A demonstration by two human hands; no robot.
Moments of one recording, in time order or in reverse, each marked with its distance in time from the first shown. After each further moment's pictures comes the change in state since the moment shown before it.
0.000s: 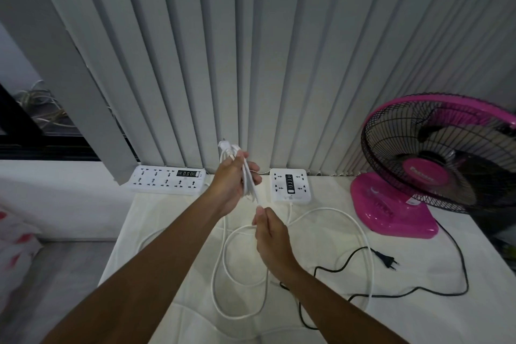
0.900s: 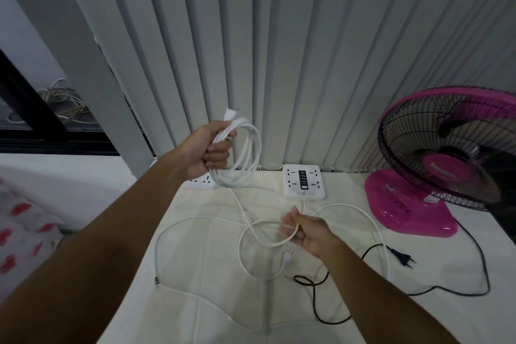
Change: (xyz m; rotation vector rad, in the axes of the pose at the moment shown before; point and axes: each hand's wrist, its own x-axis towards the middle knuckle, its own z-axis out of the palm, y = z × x) left_hand -0.012 0.102 -0.049 0.265 -0.357 -0.119; right_hand 0.051 0.042 -0.049 0.515 -0.078 0.750
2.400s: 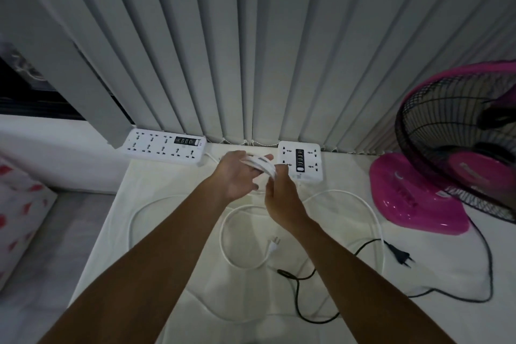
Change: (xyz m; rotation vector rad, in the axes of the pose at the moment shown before) left_hand 0.107 -0.136 0.029 -0.432 0.260 -0.267; right_hand 0.038 -0.025 0.034 -0.937 -0.001 -0.752
